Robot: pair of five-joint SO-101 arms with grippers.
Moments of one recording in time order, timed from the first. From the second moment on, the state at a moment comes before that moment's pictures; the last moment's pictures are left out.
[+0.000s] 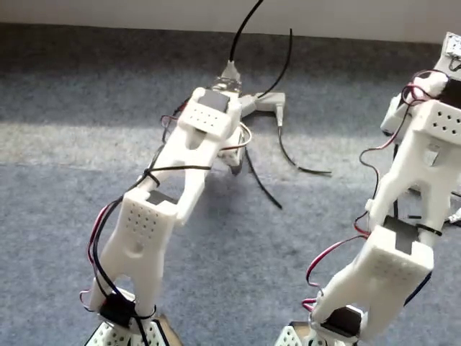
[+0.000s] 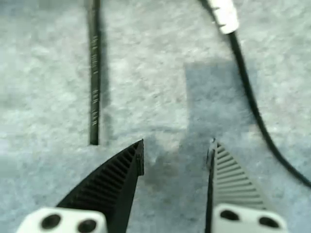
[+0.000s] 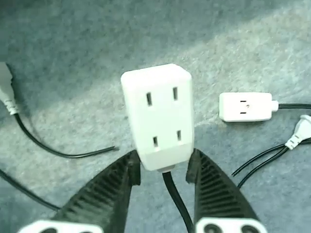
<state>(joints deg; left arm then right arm) 16.0 48.7 -43.7 92.8 17.2 16.1 21.5 -43.2 98.9 0.3</state>
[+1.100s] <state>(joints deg) -2.0 18.2 -0.7 83.1 17.4 -20.2 19.4 0.4 81.1 -45.6</state>
